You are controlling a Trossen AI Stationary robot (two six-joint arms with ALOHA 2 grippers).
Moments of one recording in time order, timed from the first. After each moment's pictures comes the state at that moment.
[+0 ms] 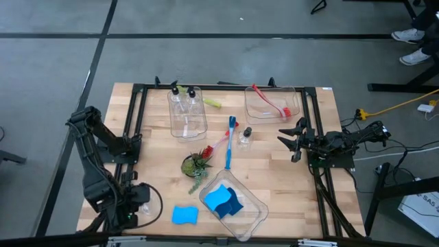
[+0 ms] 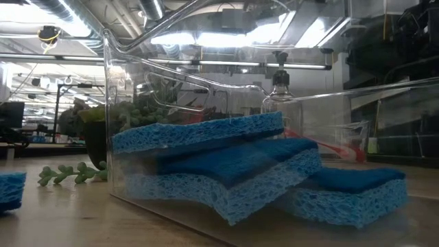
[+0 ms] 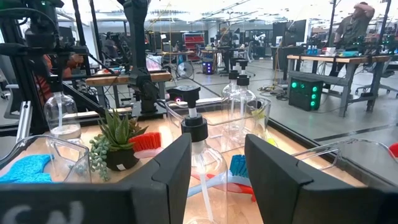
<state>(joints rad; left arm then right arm) -1.06 1.49 1.40 -1.34 -0.11 -1.26 0.33 0.00 0.01 0.08 0.61 -0.01</state>
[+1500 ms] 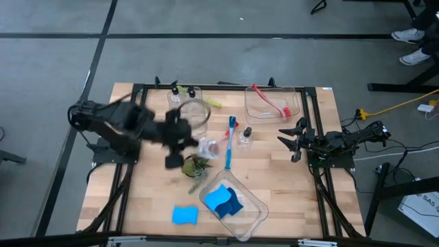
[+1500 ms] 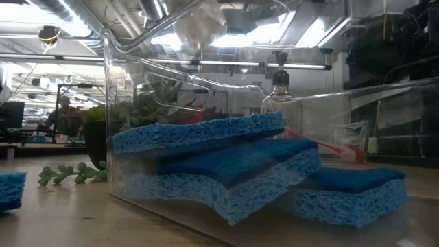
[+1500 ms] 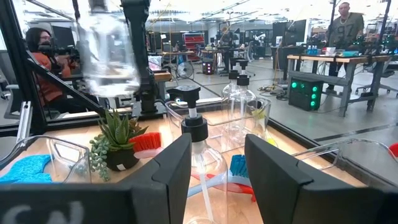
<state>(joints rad) -0.30 1.48 1.90 -1.33 -0.32 -0.34 0.33 0.00 0.01 0.08 0.61 0.00</state>
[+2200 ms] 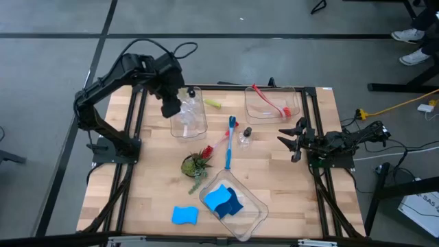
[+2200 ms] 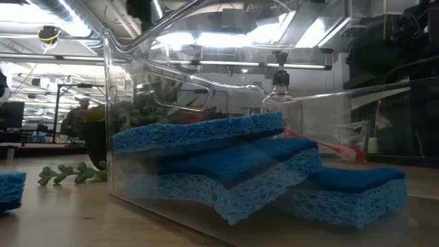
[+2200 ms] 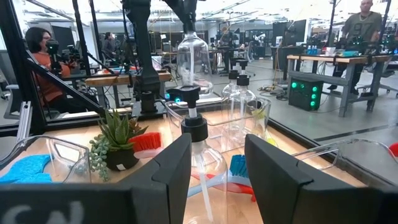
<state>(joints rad) 0.44 1.48 1.90 -1.58 0.02 0.02 0.33 0.00 0.01 0.08 0.61 0.00</state>
